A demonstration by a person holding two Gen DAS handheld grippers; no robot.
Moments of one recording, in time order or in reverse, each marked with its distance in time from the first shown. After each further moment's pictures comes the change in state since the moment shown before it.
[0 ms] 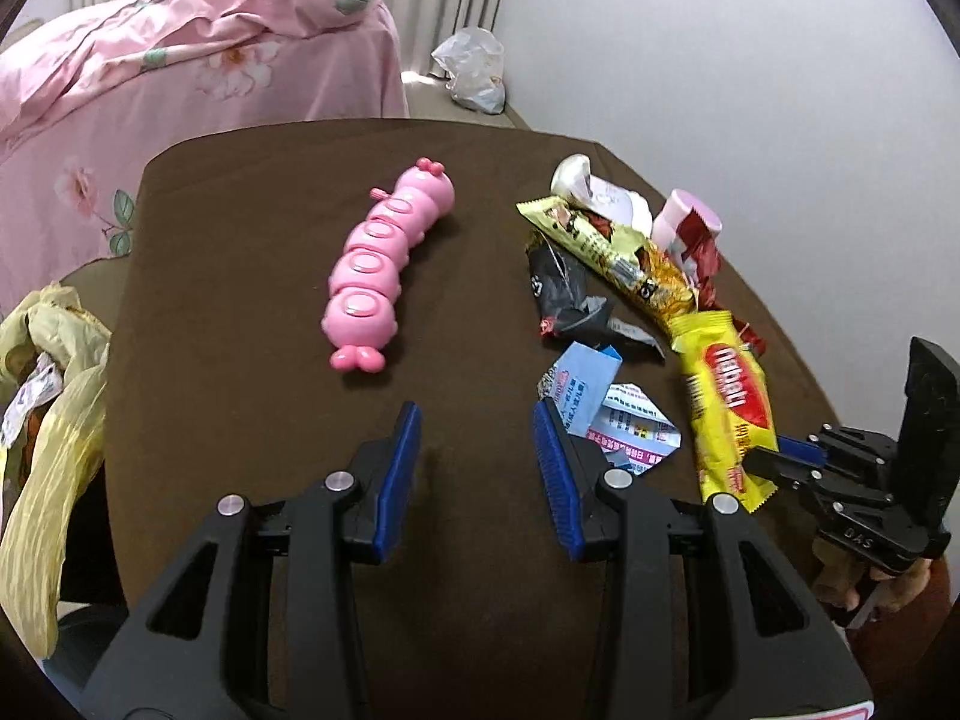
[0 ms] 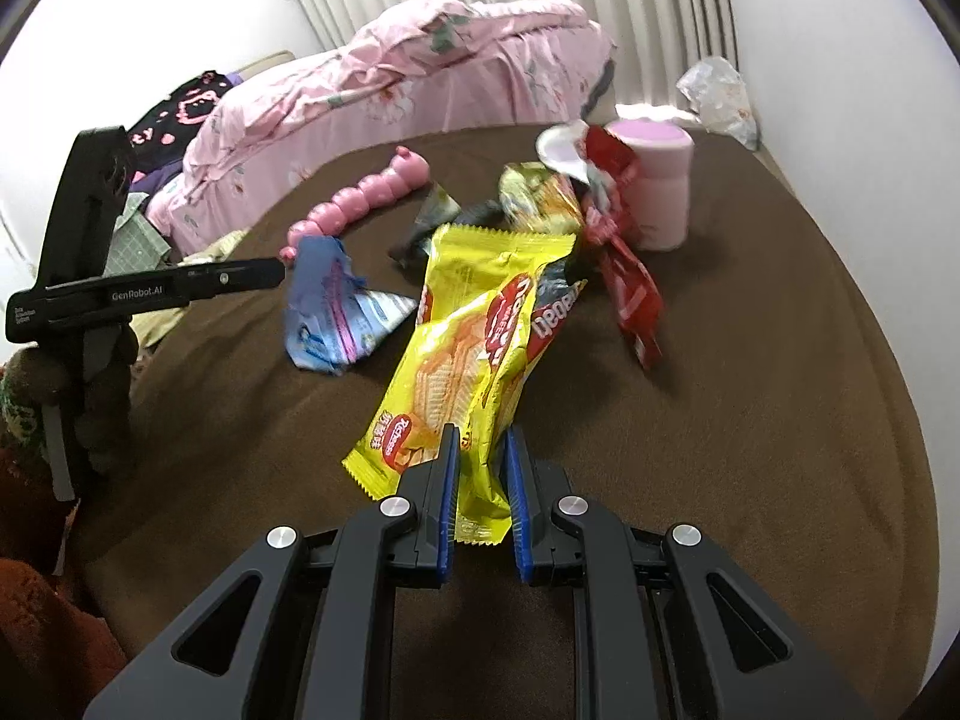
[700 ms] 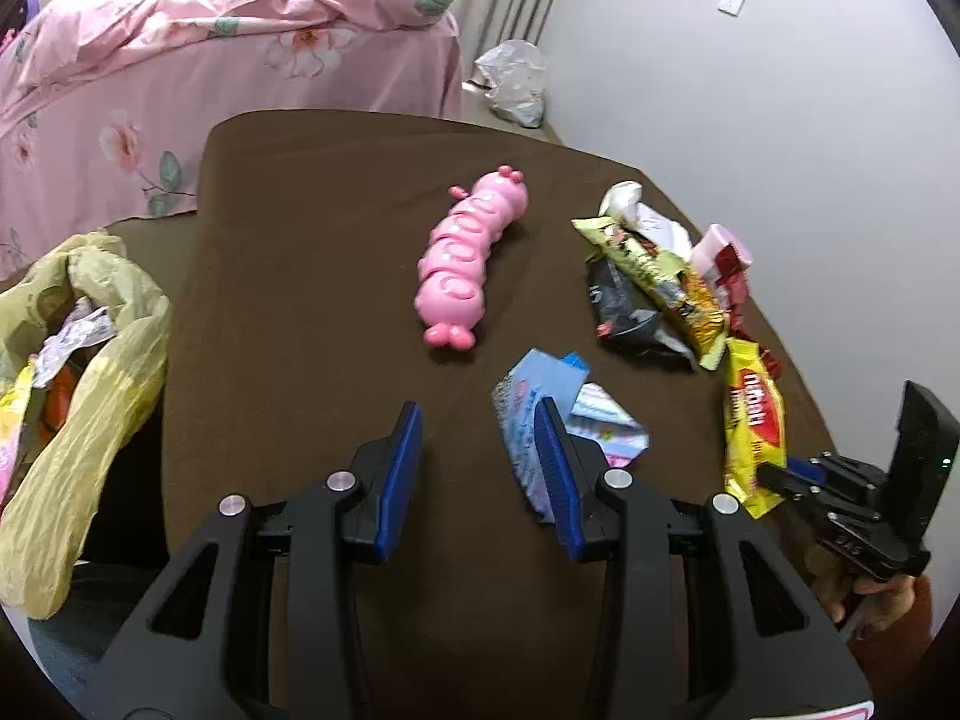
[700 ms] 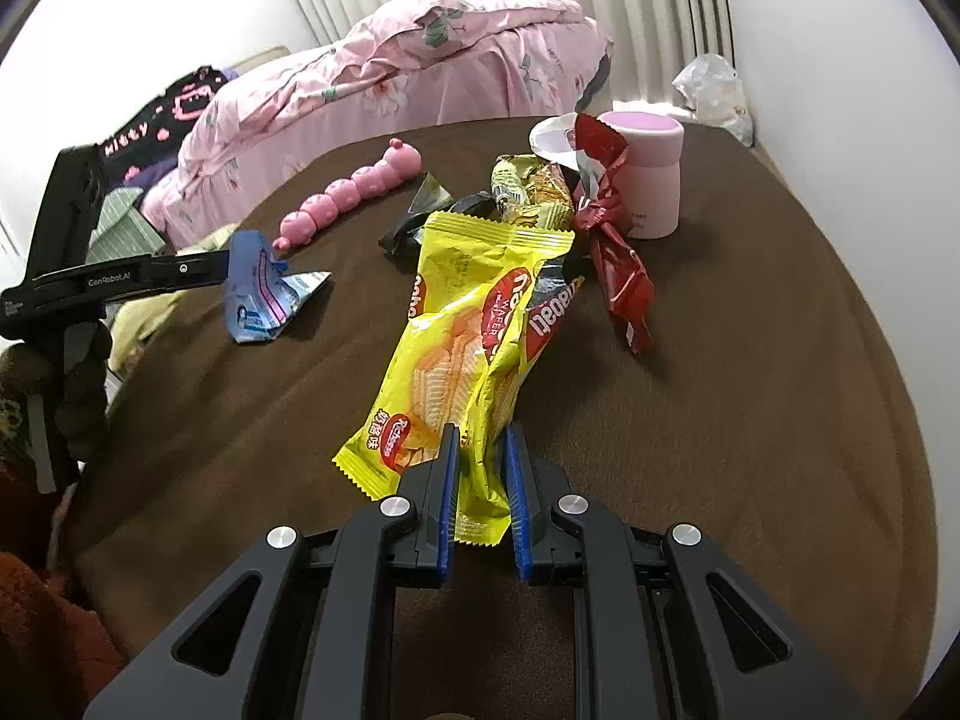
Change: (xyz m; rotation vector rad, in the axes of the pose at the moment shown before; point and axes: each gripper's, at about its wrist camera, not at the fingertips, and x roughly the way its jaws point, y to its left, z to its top) left arm -0.017 0.030 -0.009 -0.098 -0.012 0.016; right arm 0.000 -0.008 -0.012 0.019 0.028 0.002
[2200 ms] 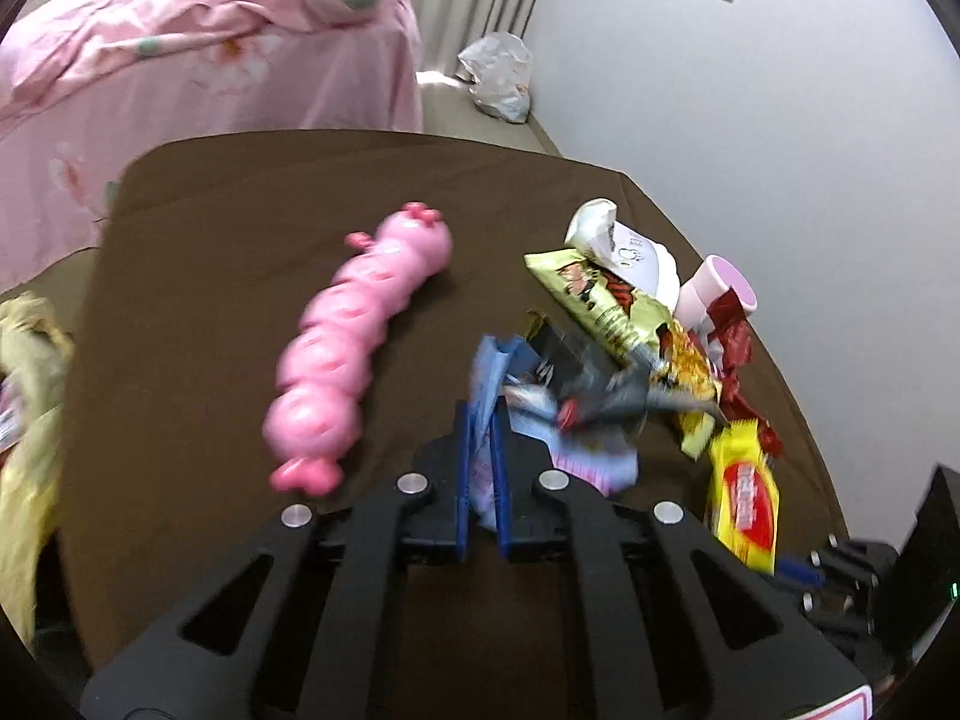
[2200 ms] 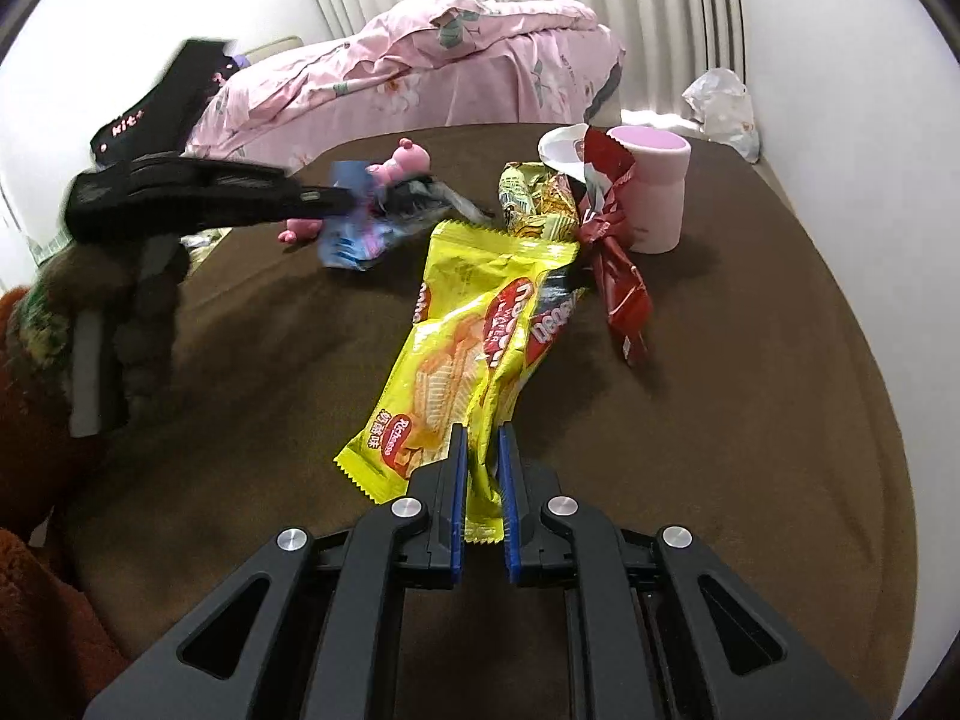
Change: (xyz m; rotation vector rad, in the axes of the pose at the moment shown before) left arm 0.042 -0.037 0.040 0.015 0.005 0.012; right arm -0.002 0.007 0.000 -0.062 0.003 -0.027
